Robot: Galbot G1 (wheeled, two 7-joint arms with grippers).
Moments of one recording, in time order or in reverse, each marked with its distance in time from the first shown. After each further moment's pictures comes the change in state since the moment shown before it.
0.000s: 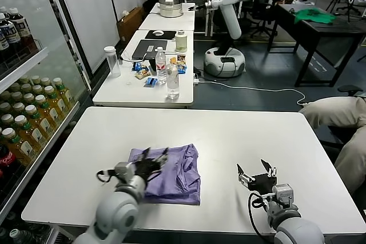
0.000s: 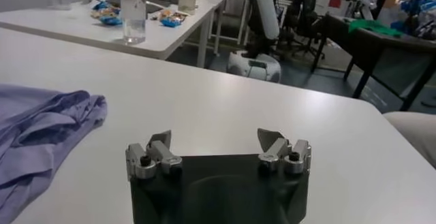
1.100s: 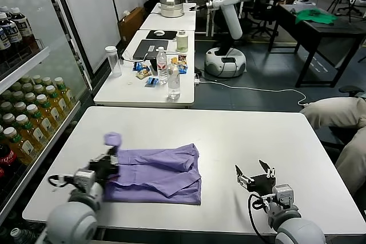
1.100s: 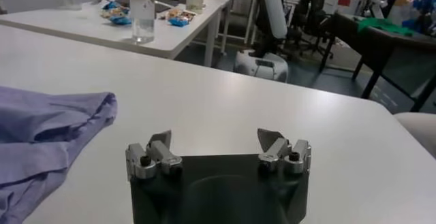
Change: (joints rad) left arm 0.105 0.136 -0.119 -0.142 0.142 0.004 0.104; right arm -0.011 -0.032 0.007 0.015 0.034 0.003 0.003
